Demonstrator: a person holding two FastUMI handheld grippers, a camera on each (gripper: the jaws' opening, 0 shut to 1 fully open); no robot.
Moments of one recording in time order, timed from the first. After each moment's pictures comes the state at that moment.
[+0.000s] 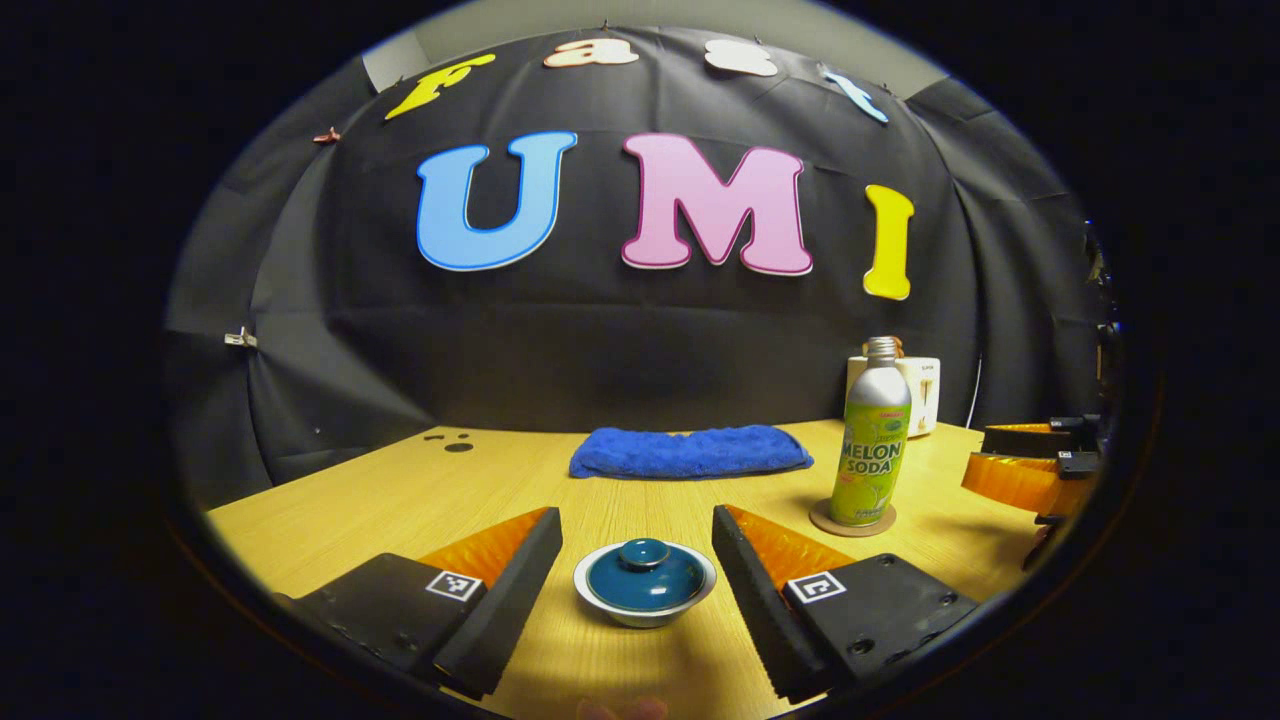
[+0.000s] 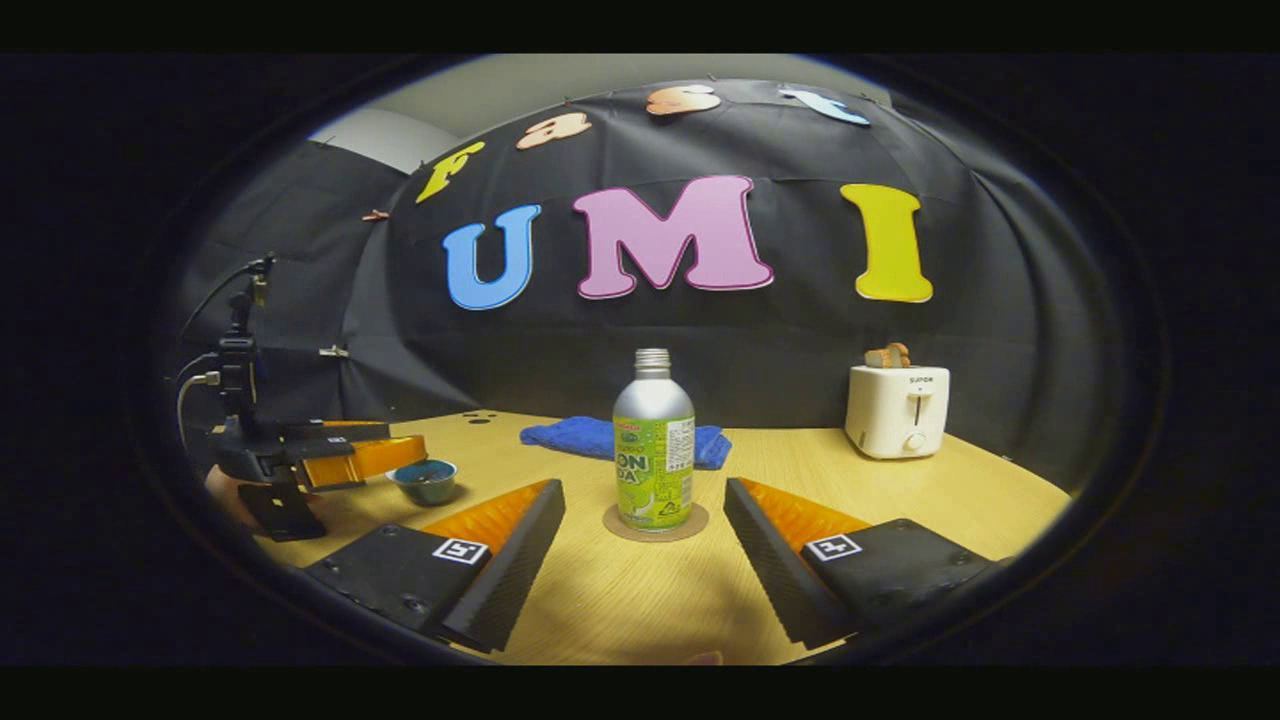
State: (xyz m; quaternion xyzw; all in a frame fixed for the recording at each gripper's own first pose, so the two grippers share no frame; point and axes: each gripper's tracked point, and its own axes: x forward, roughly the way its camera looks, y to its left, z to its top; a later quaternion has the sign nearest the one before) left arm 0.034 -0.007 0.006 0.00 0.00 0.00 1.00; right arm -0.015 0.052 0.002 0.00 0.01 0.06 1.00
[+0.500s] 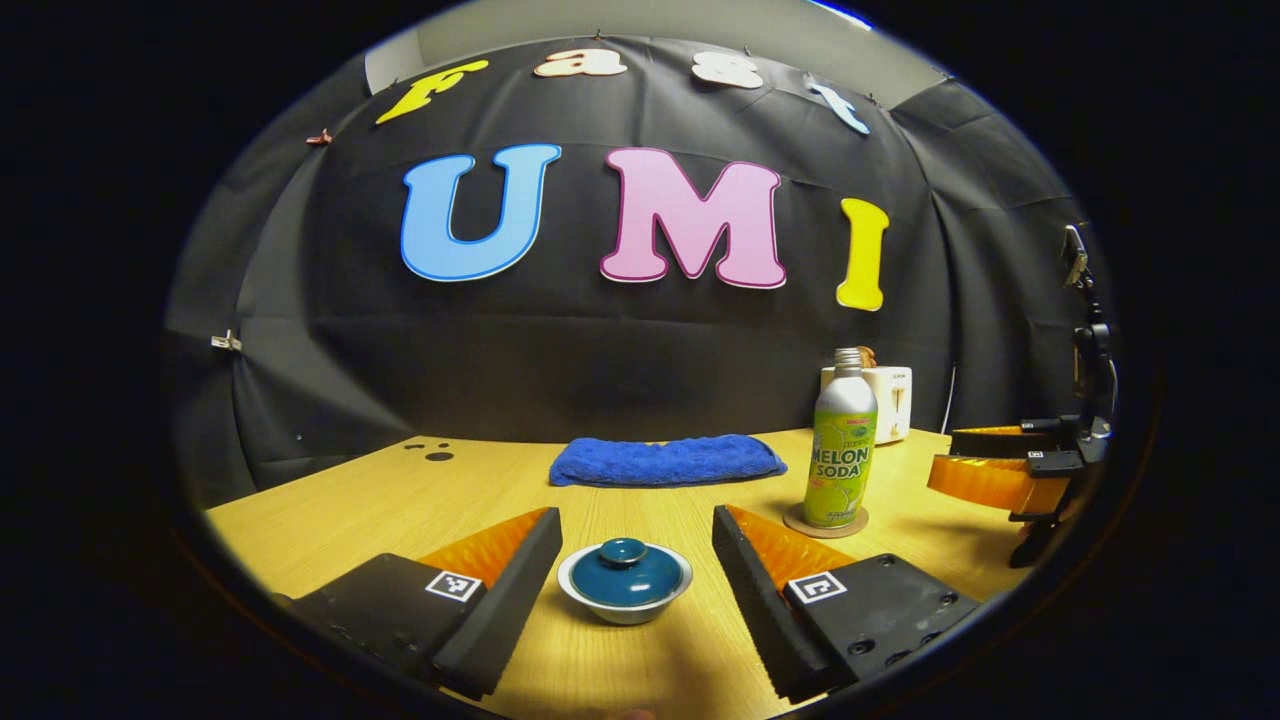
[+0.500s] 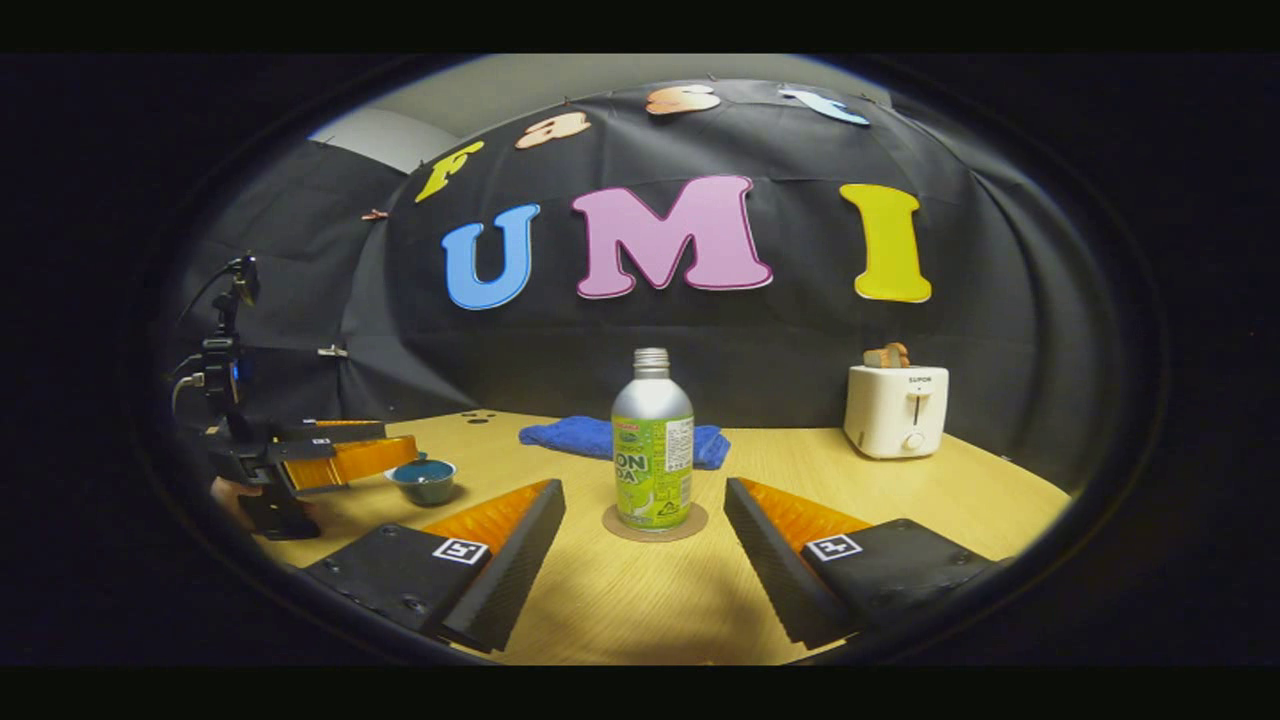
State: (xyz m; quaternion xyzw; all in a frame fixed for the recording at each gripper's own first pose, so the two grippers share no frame) left arm 0.027 -0.012 0.004 0.00 0.00 -0.02 1.00; right arm -0.015 0.047 0.002 0.00 0.01 0.05 1.00
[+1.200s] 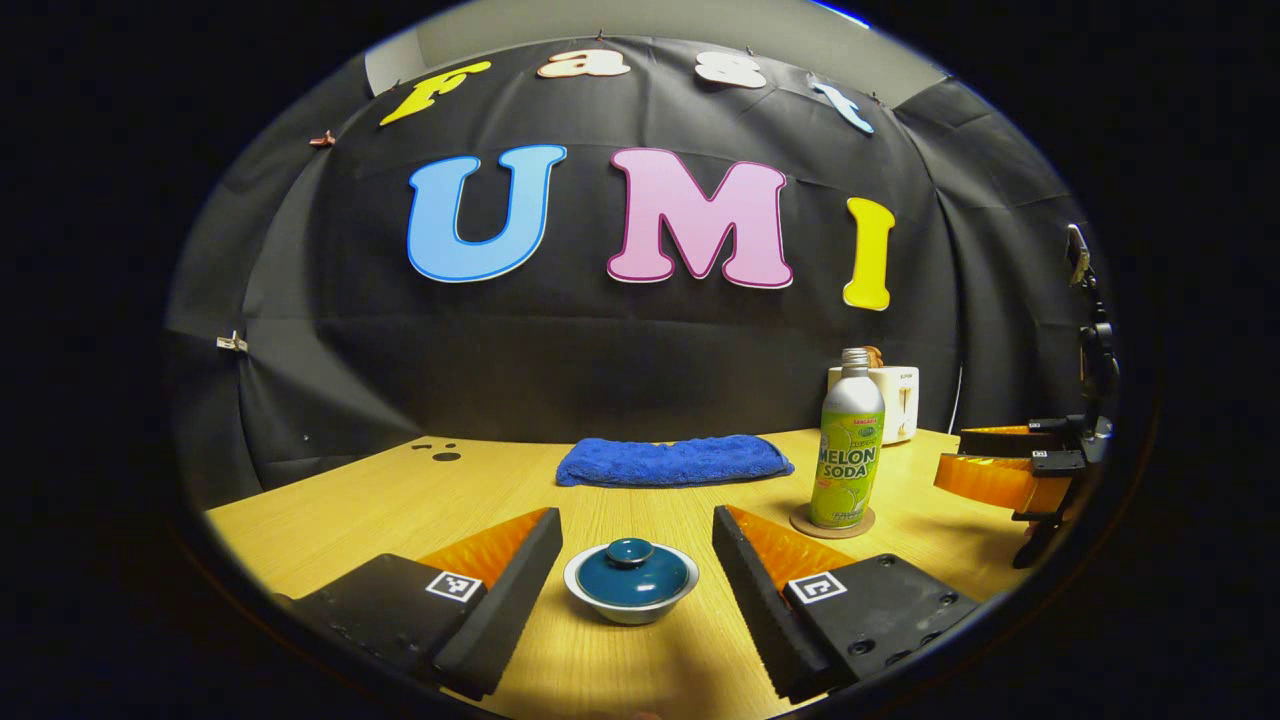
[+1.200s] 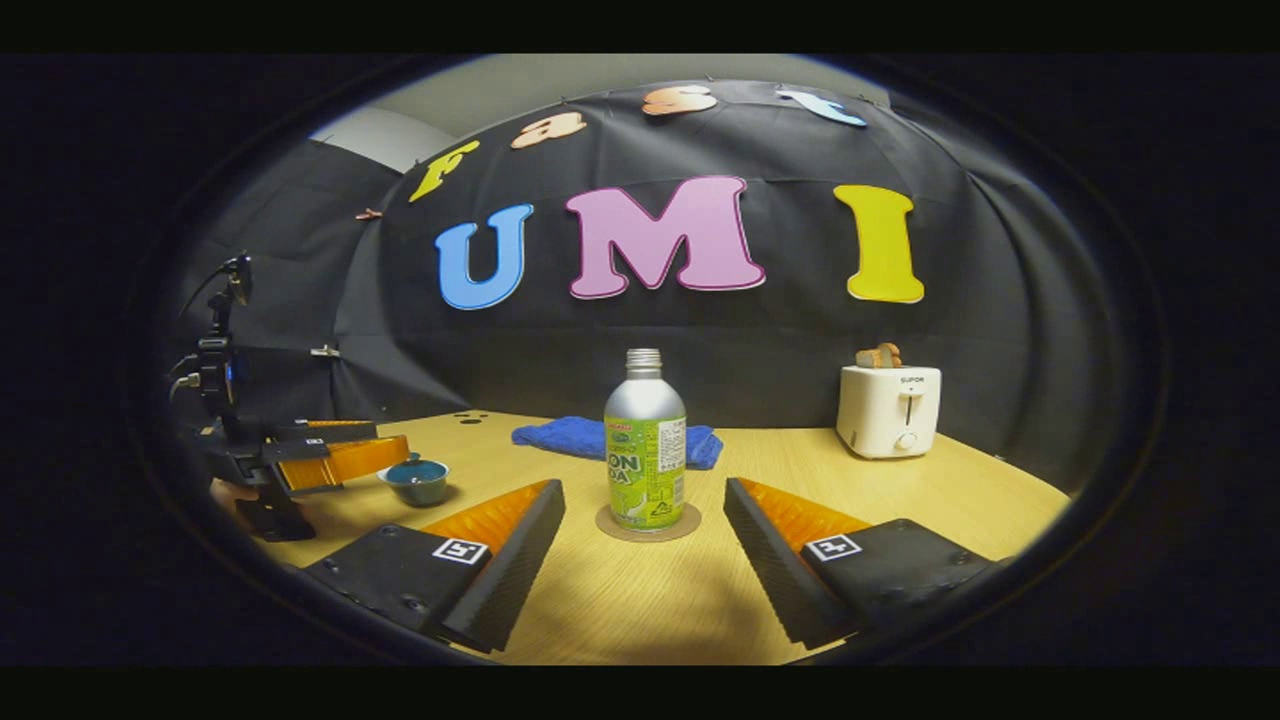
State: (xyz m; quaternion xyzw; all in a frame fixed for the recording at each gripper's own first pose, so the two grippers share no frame) left arm 0.026 -0.013 0.005 0.00 0.00 -0.02 1.00; right arm -0.015 0.048 0.002 0.00 0.01 0.05 1.00
